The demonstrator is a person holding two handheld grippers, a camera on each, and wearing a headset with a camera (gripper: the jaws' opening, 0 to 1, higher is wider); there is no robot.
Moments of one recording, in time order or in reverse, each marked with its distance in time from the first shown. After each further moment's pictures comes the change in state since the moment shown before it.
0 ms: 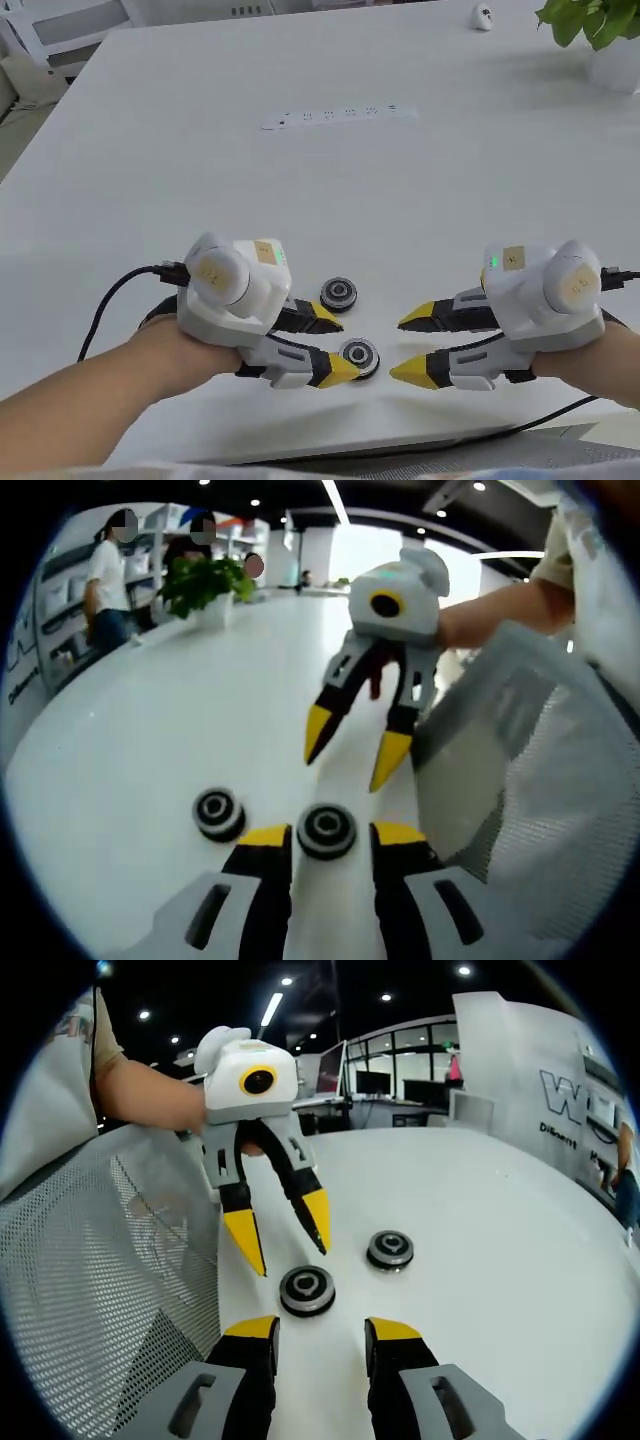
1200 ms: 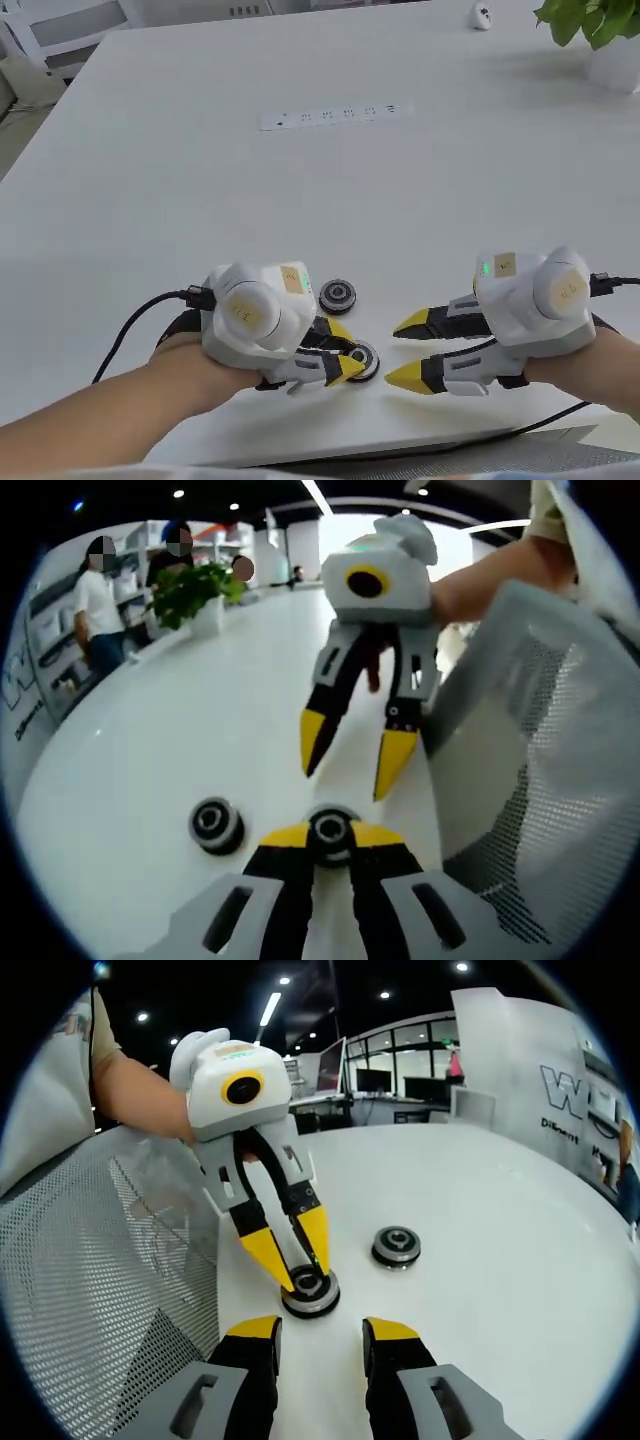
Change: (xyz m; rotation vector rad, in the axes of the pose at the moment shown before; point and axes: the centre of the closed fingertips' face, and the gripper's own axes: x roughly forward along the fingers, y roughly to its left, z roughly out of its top) left arm 0.014 -0.001 0.000 0.110 0.029 0.063; right arm 0.010 0.003 -0.003 0.014 0.003 0.016
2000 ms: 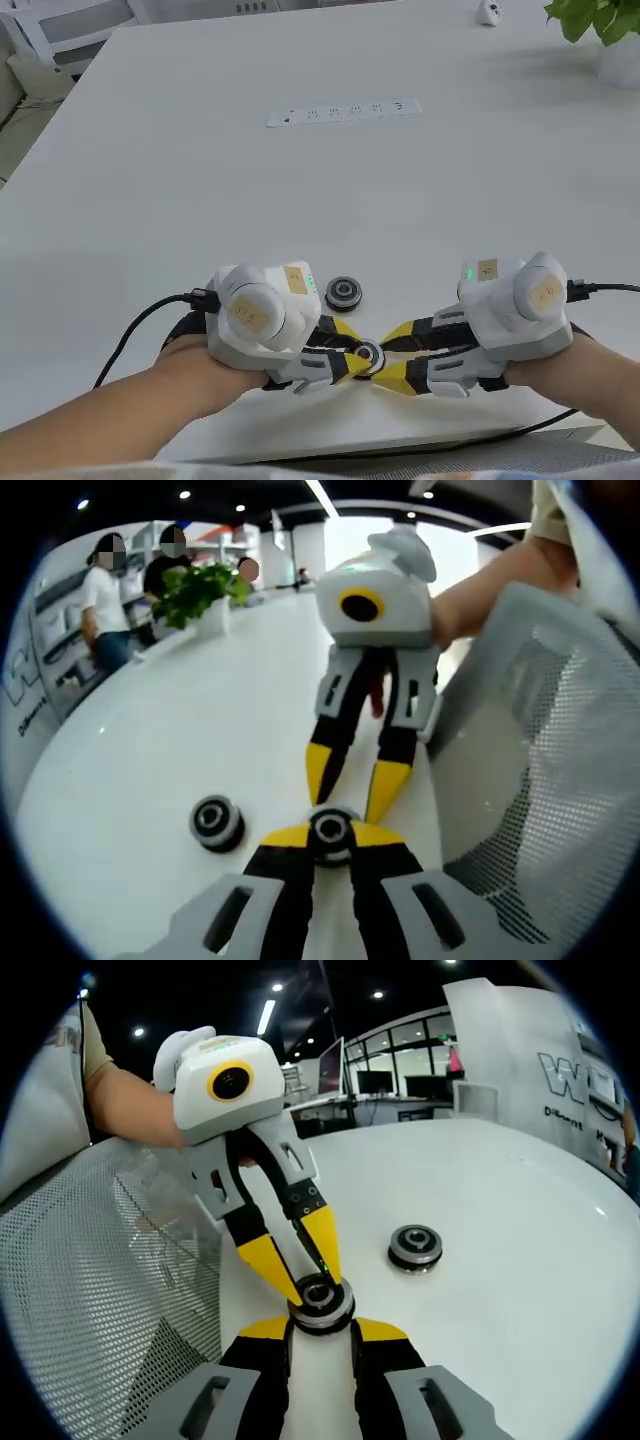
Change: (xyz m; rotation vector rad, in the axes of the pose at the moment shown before) left arm 0.002 0.003 0.000 -0.014 -0.013 0.018; right arm 0.019 0.007 0.001 0.055 -0.032 0.048
